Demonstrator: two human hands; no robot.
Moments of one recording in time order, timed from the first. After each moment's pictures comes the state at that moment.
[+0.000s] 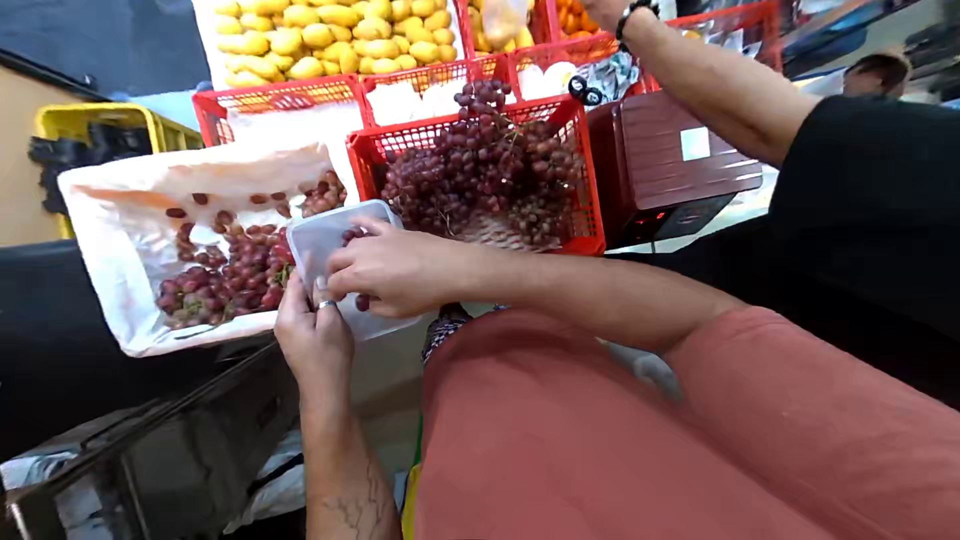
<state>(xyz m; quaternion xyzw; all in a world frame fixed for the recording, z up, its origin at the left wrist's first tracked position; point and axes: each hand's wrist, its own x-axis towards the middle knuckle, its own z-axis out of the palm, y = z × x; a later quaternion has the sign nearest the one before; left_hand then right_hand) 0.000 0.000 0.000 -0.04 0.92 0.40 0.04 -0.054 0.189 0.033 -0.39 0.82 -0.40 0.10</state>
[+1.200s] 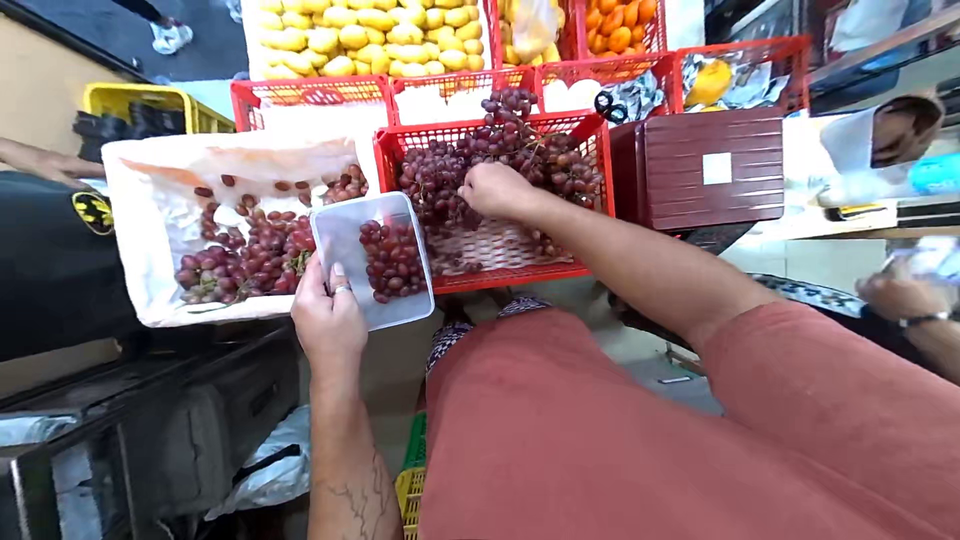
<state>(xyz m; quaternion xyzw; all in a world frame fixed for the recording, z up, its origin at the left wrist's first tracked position) -0.001 0.005 -0.003 -0.10 0.92 0.37 0.03 -0.107 0.289 -0.054 0.02 0.91 -0.22 0.34</state>
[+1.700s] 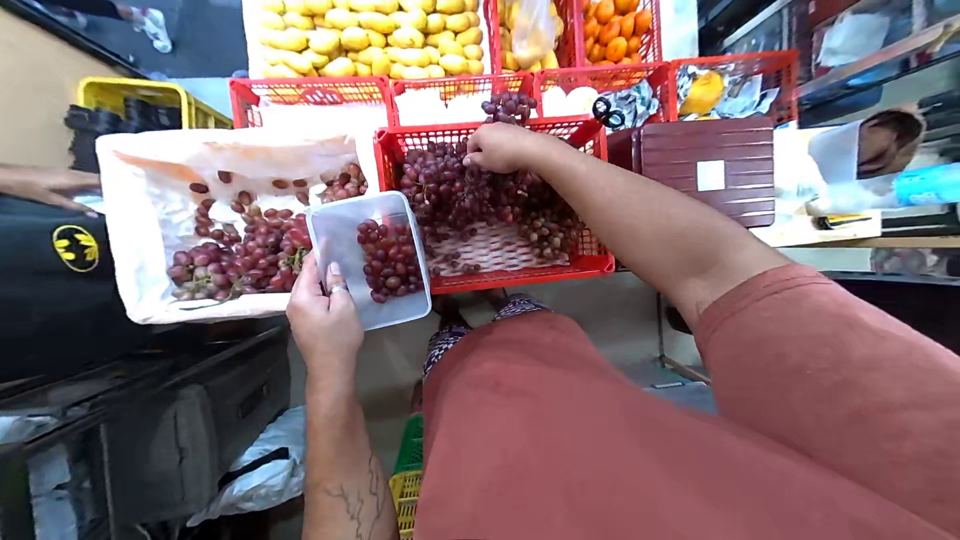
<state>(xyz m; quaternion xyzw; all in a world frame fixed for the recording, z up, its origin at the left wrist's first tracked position) 0.001 0.003 -0.005 -0.11 0.92 0.37 0.03 -0.177 0.332 -0.073 -0.13 0.91 -0.18 0.34</state>
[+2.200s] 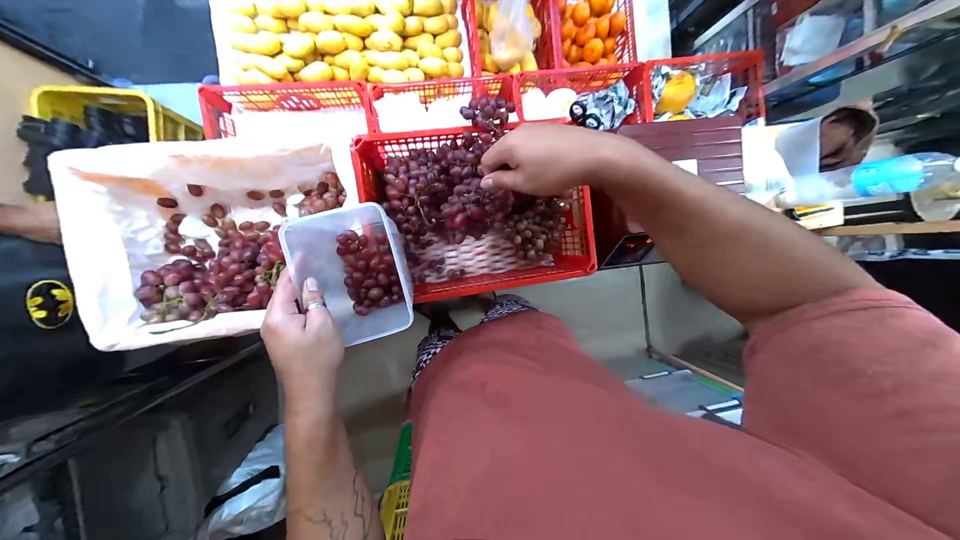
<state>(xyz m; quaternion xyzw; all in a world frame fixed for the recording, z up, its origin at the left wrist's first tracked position) 0.001 0.001 -0.008 -0.09 0.92 0.39 0.03 -0.118 0.365 0.052 -0.22 0.90 -0.17 0.33</state>
